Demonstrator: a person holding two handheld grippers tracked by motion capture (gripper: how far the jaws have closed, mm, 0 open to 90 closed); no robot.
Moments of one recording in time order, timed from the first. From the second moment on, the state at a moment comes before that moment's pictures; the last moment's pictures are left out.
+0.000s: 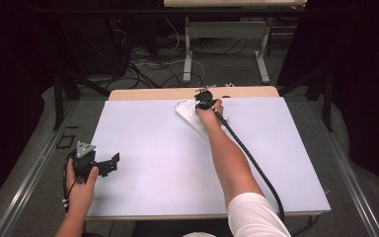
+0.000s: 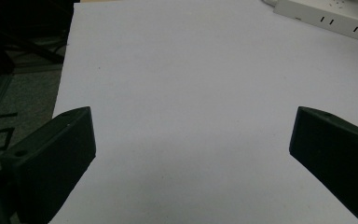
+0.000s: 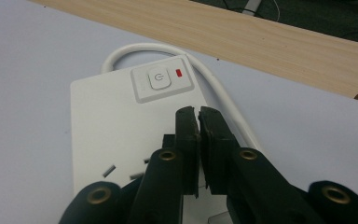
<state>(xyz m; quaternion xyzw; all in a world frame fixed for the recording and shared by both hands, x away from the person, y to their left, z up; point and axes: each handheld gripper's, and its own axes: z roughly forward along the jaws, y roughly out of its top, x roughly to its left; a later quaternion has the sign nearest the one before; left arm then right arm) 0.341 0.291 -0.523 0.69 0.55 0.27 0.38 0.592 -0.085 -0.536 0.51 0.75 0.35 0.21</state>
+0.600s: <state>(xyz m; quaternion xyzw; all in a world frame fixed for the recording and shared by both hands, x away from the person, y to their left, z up) 0.342 0.290 -0.524 0.69 0.55 0.27 0.38 0.595 -0.087 -0.536 0.52 0.75 0.35 0.20</state>
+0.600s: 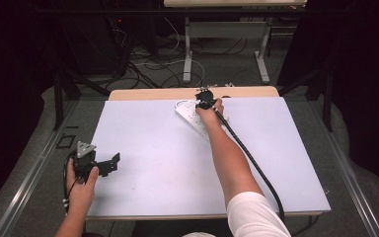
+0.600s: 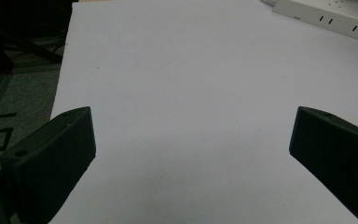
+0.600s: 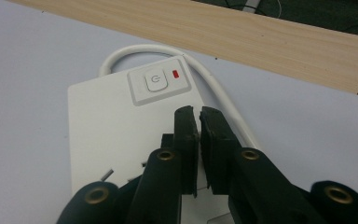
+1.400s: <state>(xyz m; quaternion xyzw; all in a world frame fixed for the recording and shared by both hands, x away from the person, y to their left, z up) 0.342 0.291 -0.524 0.69 0.55 0.27 0.38 0.595 -0.084 -0.538 0.52 0.75 0.35 0.21</state>
